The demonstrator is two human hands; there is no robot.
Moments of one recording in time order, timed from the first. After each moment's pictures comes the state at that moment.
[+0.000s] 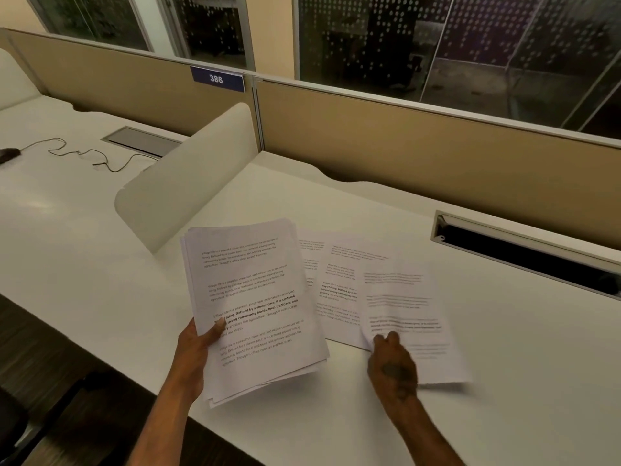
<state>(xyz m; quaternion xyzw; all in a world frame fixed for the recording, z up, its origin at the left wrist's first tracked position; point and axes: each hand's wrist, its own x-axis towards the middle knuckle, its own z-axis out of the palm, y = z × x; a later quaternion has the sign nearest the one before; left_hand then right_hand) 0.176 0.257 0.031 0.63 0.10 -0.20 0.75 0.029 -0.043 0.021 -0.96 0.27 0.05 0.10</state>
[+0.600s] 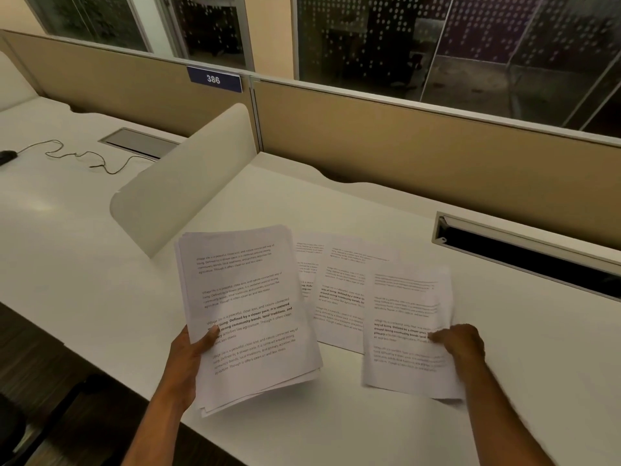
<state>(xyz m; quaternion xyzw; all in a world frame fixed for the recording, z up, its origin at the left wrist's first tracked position) 0.180 0.263 0.029 0.62 0.10 -0.20 0.75 0.034 -0.196 0.011 -0.67 0.60 0.03 0.44</state>
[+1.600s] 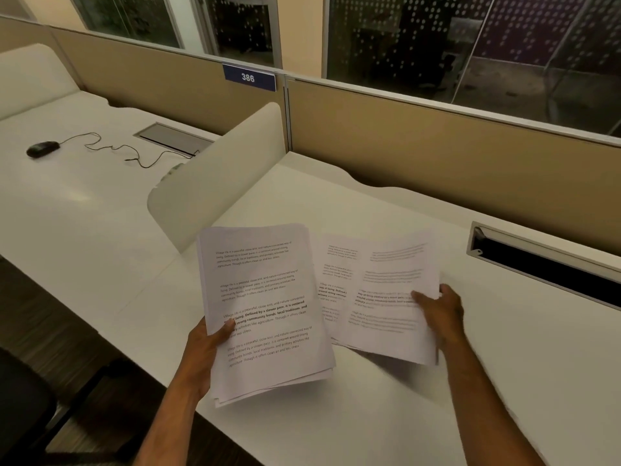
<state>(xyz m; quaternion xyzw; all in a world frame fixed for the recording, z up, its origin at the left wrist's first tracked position) 0.203 0.285 0.030 0.61 0.12 -0.20 0.75 0.131 -0.135 0.034 -0.69 0.46 -0.12 0.55</state>
